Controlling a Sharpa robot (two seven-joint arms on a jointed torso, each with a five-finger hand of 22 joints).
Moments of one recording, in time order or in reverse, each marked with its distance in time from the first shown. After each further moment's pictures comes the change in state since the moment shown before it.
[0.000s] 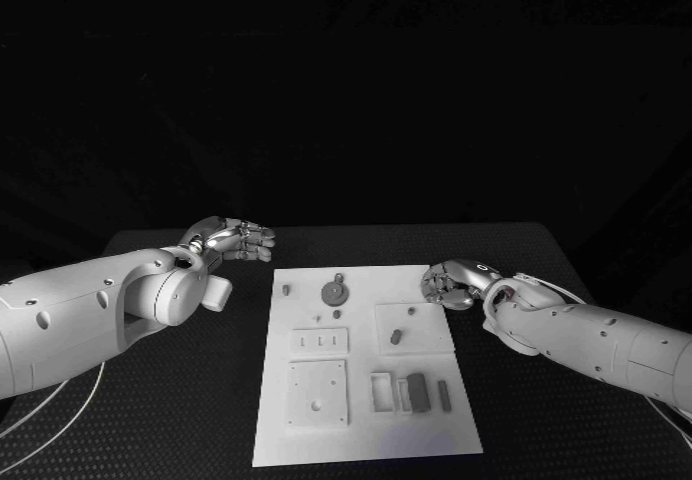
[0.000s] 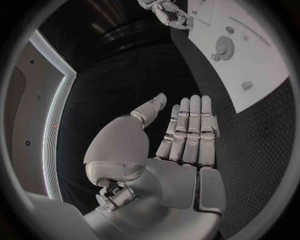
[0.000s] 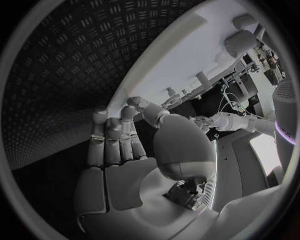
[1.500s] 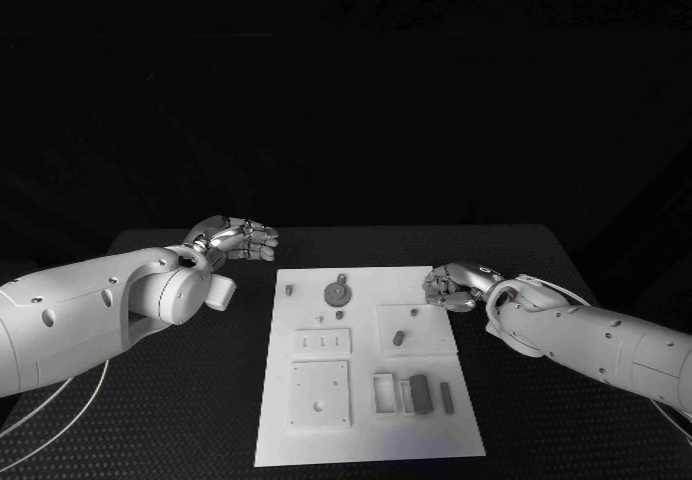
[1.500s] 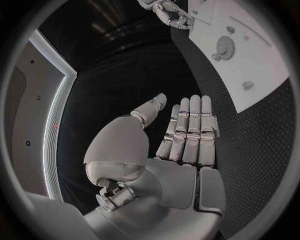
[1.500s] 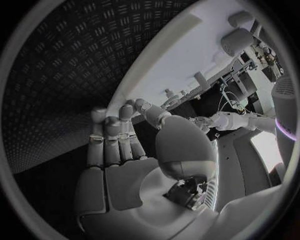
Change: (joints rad) left arm 0.002 -0.001 0.000 0.003 0.001 -0.002 0.002; left_hand 0.000 0.000 0.000 0.000 0.000 0.000 0.000 0.000 0.000 0.000 0.000 0.000 -0.001 0.000 0.000 0.000 -0.003 0.000 0.000 0.000 0.000 -0.001; right arm 0.003 0.000 0.000 0.000 0.011 0.037 0.001; right_hand -0.024 -0.032 0.000 0.042 0.000 -0.033 0.033 -0.028 -0.040 -0.034 0.034 -0.028 0.002 -0.021 0.028 -0.040 -0.018 -0.017 -0.019 0.018 -0.027 0.000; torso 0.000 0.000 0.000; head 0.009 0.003
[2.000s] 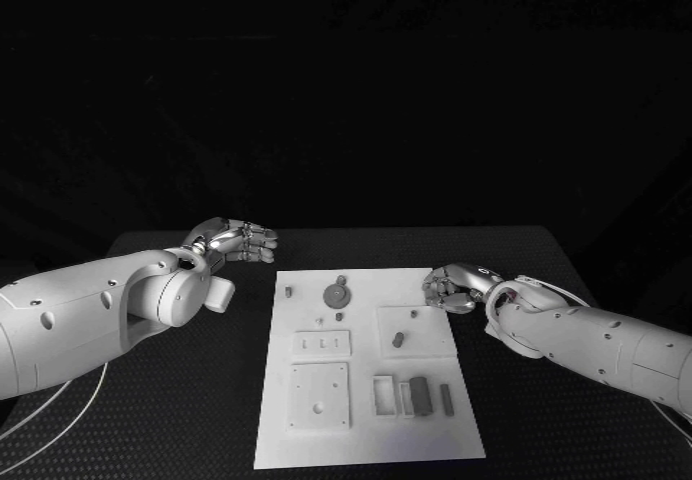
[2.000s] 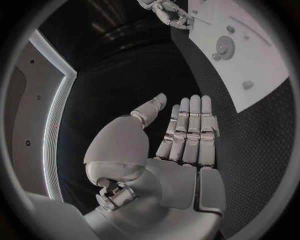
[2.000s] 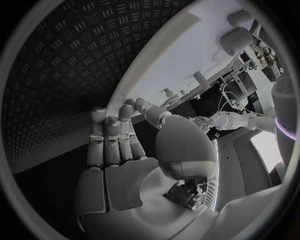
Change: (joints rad) left arm 0.000 0.001 0.000 -0.001 0.000 -0.001 0.001; left_hand 0.000 0.000 0.000 0.000 0.000 0.000 0.000 0.000 0.000 0.000 0.000 0.000 0.000 0.000 0.000 0.004 -0.002 0.000 0.000 0.000 0.004 0.000; right arm 0.002 -0.002 0.000 0.005 0.002 0.003 -0.002; right_hand 0.005 -0.013 0.000 0.006 0.000 -0.002 0.002 -0.009 -0.009 -0.003 0.003 0.000 0.003 0.000 0.008 0.000 0.000 0.005 0.000 0.000 0.000 0.000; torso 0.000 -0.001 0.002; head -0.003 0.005
